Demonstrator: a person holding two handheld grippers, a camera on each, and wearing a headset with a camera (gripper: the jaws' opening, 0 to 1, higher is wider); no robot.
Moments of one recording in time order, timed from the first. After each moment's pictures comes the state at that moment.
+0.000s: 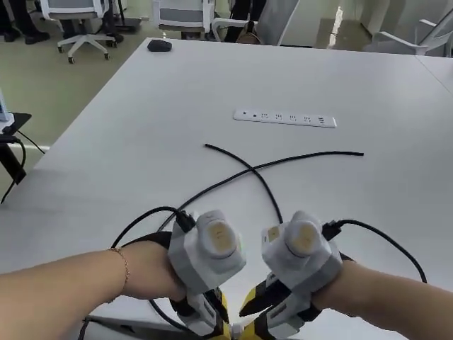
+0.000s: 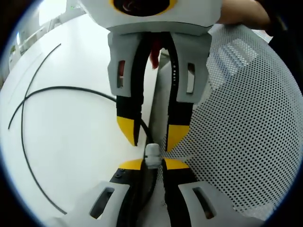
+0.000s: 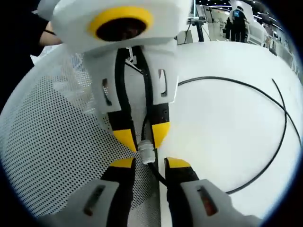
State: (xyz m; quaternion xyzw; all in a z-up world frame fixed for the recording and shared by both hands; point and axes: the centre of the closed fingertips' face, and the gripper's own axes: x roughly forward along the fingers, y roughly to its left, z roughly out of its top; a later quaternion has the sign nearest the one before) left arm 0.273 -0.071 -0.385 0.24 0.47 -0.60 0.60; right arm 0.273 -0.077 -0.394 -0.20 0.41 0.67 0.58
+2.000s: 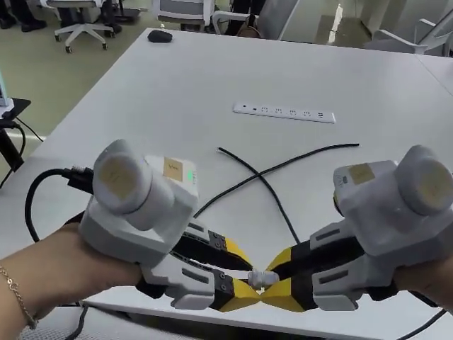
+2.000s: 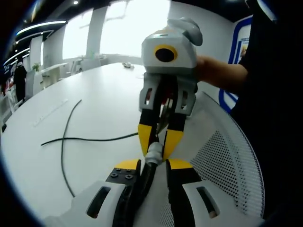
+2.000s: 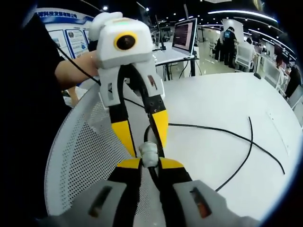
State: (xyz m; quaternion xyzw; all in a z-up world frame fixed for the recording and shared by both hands) left arm 0.266 -0.101 -0.251 0.11 0.28 -0.61 0.73; right arm 0.258 -0.092 -0.263 -0.18 0.33 0.66 0.65
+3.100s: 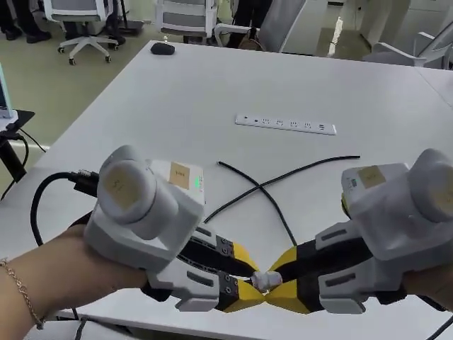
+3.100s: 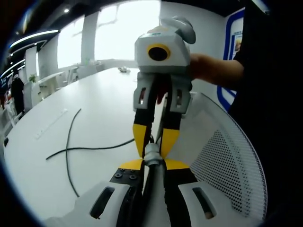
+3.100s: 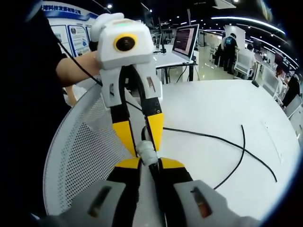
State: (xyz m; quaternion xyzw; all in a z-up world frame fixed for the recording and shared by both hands) left arm 0.274 -0.103 -0.240 0.14 0.25 -0.61 0.74; right arm 0.272 -0.095 -0.251 -0.20 0.31 0.65 0.66
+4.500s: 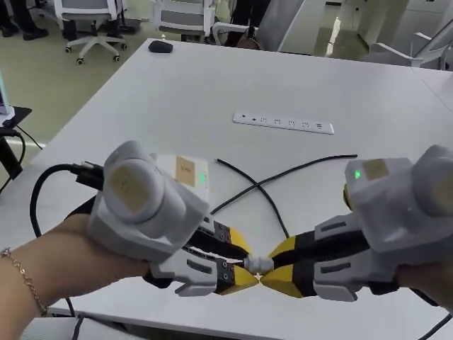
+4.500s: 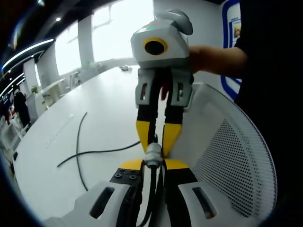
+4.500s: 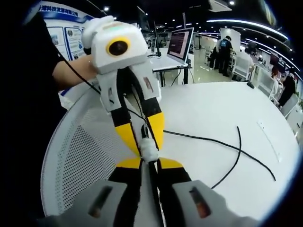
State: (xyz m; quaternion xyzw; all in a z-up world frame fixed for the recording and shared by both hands) left arm 0.286 -0.100 -0.242 0.20 0.23 -0.60 0.74; right arm 0.279 -0.094 -0.249 -0.19 0.30 0.65 0.67
